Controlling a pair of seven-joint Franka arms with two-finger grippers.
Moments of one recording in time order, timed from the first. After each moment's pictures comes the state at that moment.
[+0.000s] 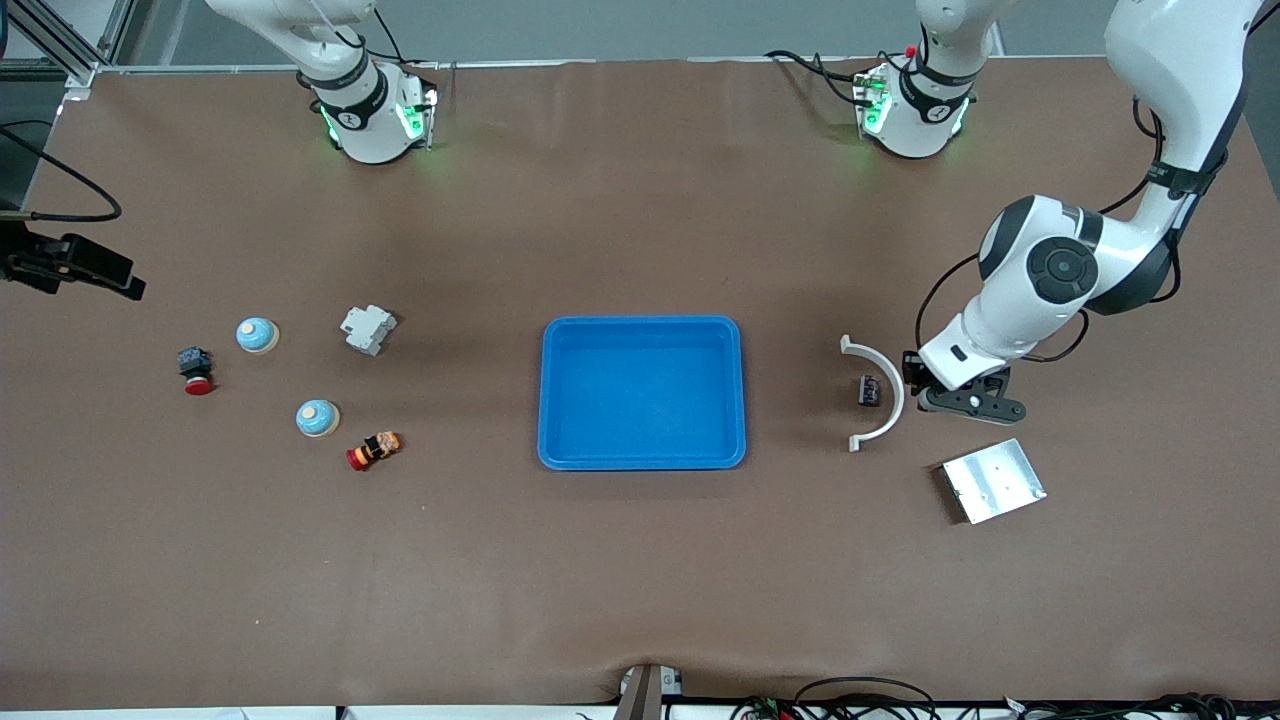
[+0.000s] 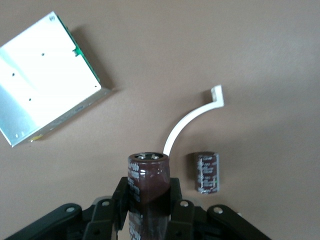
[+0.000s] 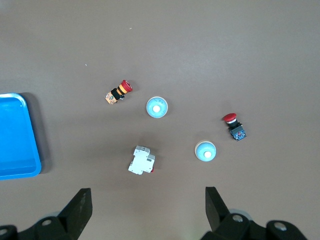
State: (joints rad) left arm 0.56 0.35 -0.74 -2.17 0.41 2.46 -0.22; right arm -0.06 0.07 -0.02 -1.49 0.02 1.51 0.03
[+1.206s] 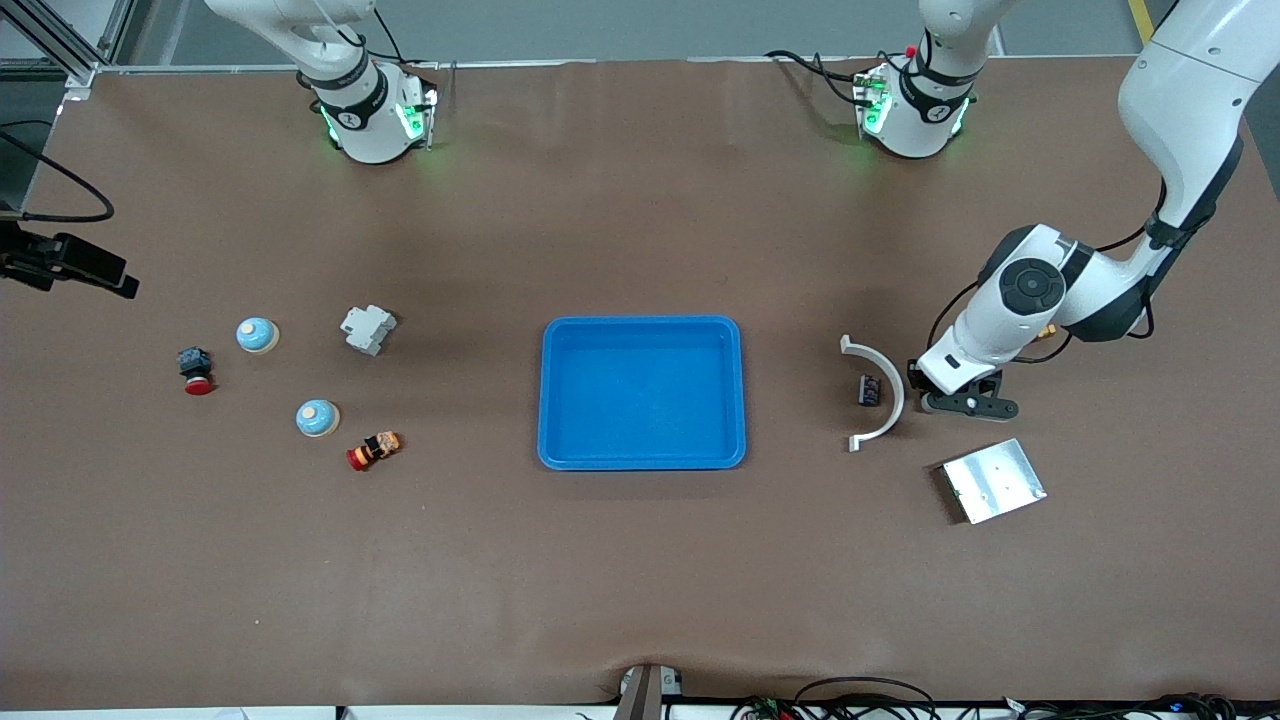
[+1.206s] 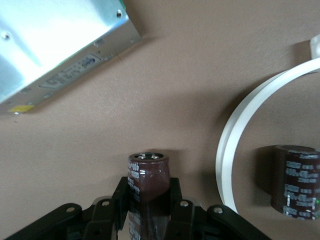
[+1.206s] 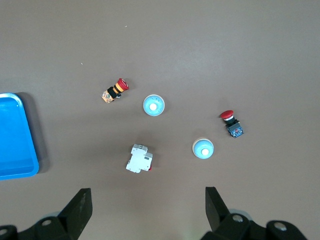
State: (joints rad) left arm 0.65 0.55 -0.72 -2.21 0.83 2.57 -0.52; right arm -0.03 0.07 -0.06 -1.49 0.02 1.50 0.03
